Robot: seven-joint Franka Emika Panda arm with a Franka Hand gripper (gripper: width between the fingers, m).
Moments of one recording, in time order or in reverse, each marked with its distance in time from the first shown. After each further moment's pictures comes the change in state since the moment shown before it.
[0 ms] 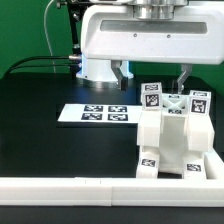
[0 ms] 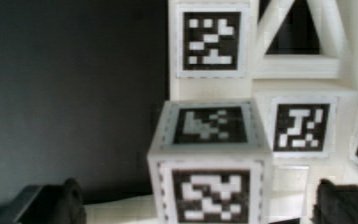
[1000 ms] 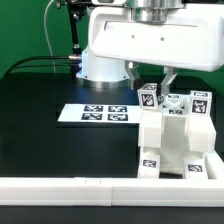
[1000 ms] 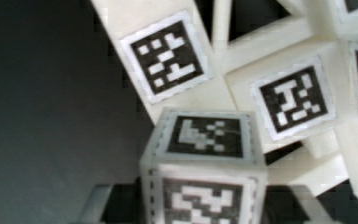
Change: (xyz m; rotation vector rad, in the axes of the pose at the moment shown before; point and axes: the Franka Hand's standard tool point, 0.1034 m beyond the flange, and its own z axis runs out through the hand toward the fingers) arm 0.000 0.000 0.000 -0.001 -0.002 0.513
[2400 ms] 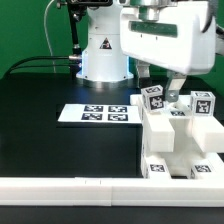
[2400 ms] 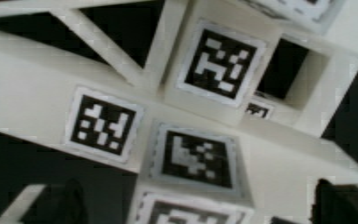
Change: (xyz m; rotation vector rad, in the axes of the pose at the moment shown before) arm 0.001 -0.017 0.000 0.047 0.045 0.280
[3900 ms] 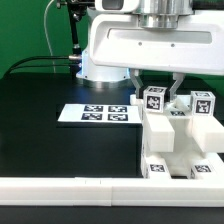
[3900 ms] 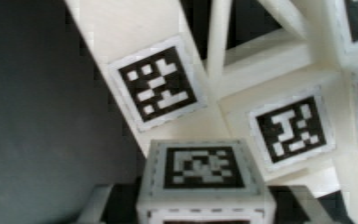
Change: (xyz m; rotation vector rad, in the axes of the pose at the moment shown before) arm 0.001 0.006 0.008 -0.017 -0.019 -0.516
